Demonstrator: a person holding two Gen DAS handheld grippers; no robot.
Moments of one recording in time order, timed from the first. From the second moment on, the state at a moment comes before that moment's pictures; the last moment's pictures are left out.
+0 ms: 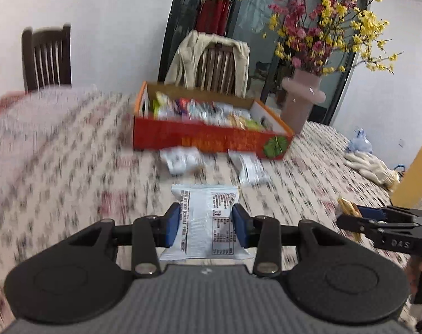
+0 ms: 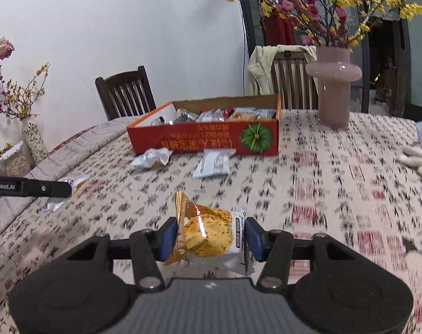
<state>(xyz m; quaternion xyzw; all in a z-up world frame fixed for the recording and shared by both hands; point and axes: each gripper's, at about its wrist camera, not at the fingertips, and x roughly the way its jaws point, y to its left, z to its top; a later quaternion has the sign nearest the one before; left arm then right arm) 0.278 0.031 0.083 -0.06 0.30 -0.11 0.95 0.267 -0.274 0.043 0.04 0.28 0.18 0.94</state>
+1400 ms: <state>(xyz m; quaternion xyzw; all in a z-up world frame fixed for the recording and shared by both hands) 0.589 0.040 0.091 -0.04 0.30 -0.05 0.95 0.650 -0.193 0.072 0.02 0.37 0.18 0.91</state>
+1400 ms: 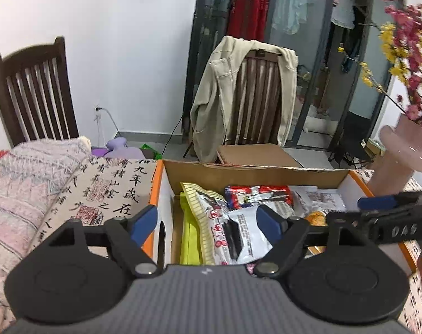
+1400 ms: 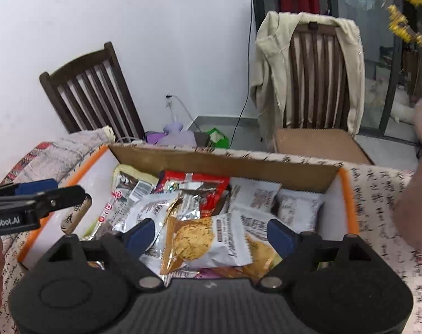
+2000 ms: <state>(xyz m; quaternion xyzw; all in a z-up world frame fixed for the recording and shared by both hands) 0.459 0.066 0.160 -0.02 0.27 0.00 0.96 0.528 -0.314 0.123 0.08 0.31 0.06 0.94</state>
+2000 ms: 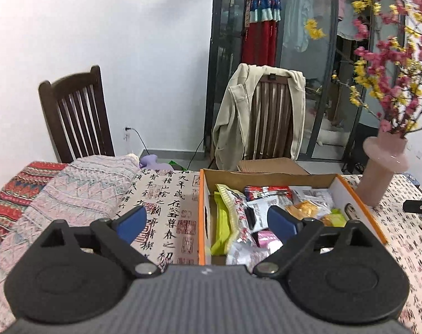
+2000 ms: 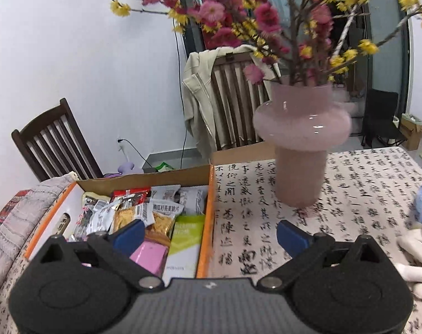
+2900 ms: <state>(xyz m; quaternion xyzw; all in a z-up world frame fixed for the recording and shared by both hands) 0.109 0.050 0.044 -0.04 0.27 0.03 0.96 0.156 -0.284 0.017 0.01 0.24 0.11 0.96</state>
